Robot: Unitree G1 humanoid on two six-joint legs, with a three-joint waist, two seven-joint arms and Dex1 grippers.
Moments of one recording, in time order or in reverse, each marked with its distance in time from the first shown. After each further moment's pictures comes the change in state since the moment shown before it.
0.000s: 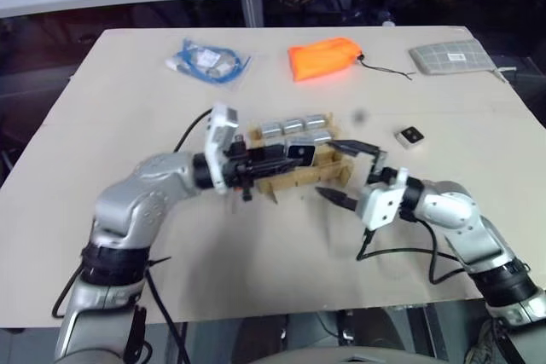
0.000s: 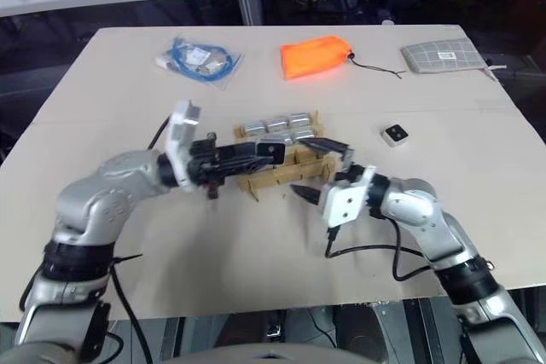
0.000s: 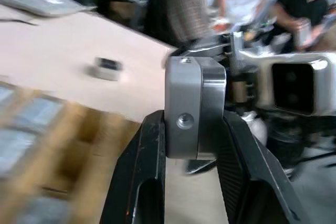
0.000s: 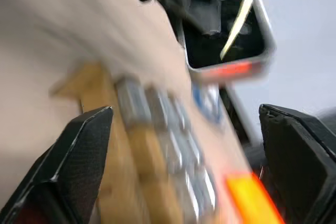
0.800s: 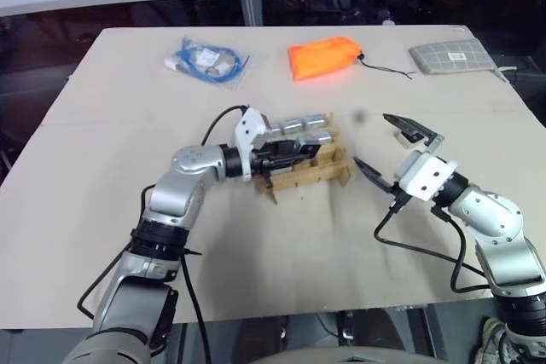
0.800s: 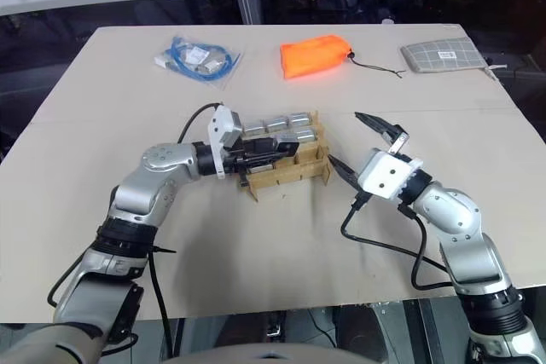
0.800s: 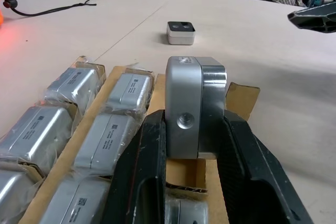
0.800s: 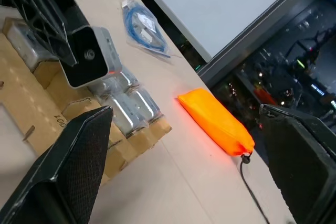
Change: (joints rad) left arm -0.050 -0.143 -0.081 0.213 0.221 -0.211 -0.037; right arm 0.147 0.010 -0.165 -0.233 0.081 0.300 -0.078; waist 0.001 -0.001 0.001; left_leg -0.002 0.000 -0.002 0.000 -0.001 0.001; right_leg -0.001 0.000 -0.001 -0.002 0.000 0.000
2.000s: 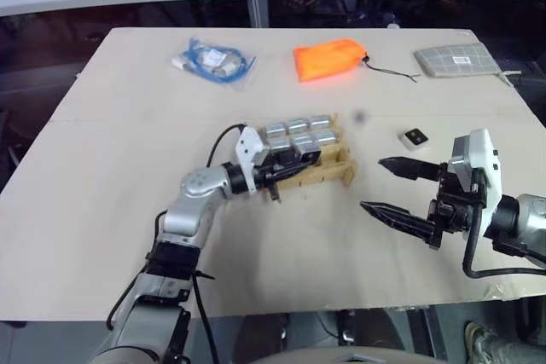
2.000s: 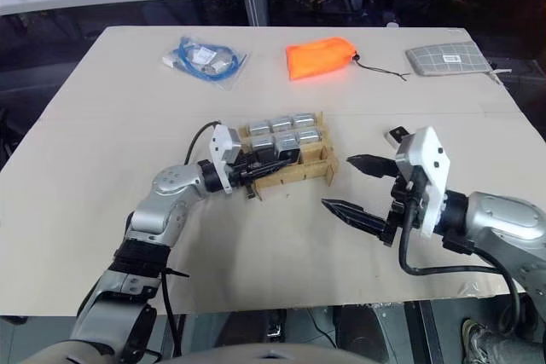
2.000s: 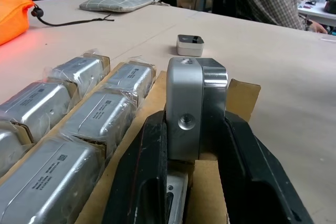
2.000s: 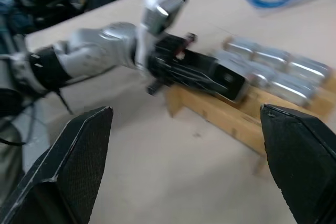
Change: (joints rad) left arm 0.092 -0.107 0.035 0.066 0.023 -0.184 0.023; right arm 0.062 -0.339 -0.325 -0.430 1.287 0.978 -0.085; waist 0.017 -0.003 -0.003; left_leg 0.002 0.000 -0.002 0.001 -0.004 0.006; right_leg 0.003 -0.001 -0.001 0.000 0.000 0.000
